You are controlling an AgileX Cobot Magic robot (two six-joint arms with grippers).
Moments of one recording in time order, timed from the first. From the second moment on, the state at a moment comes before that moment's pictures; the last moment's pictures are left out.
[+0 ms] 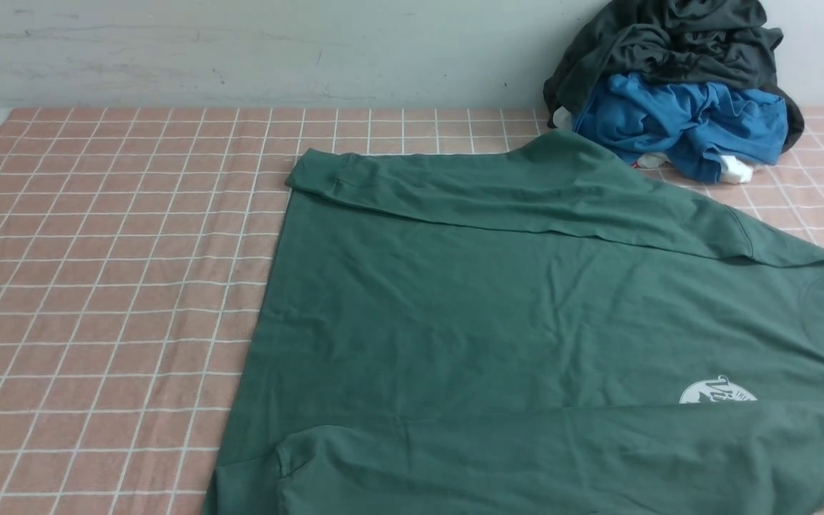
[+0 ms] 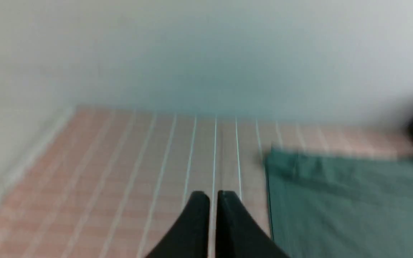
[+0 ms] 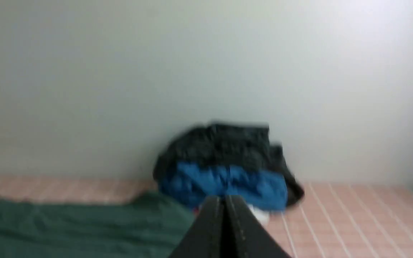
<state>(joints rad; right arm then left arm) 0.06 0.50 -0.61 -0.26 0.46 0.31 0.02 0.74 -0.76 -0.05 0.44 -0.08</state>
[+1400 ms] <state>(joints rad) 0.23 1.03 -0.62 0.37 0.68 -0.34 -0.43 1.55 -0.83 0.01 0.64 -0.21</state>
